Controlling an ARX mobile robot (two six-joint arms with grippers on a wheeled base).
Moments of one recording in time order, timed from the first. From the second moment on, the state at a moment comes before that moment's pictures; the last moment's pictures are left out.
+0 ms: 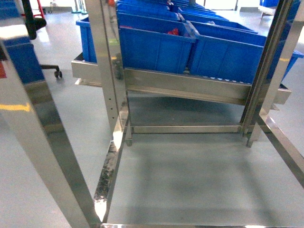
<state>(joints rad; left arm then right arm) 0.00 0.01 0.01 0.00 0.00 -0.01 0.00 0.00 0.01 -0.01 0.00 0.00</state>
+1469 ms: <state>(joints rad) 0.00 0.01 0.01 -0.01 0.00 -0.01 0.00 0.00 0.01 -0.01 0.00 0.00</state>
